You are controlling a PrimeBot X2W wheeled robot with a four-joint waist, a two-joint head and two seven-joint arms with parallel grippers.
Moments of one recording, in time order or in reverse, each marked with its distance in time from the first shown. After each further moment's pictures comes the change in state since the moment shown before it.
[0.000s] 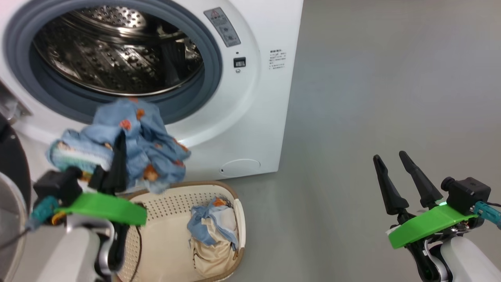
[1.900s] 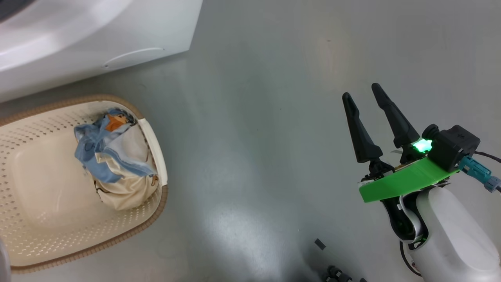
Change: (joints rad) left arm -0.947 0.066 0.338 0.563 0.312 -0.086 -0.008; right arm -0.204 0.087 0.032 -0.114 -0.090 0.000 0.000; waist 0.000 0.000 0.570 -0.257
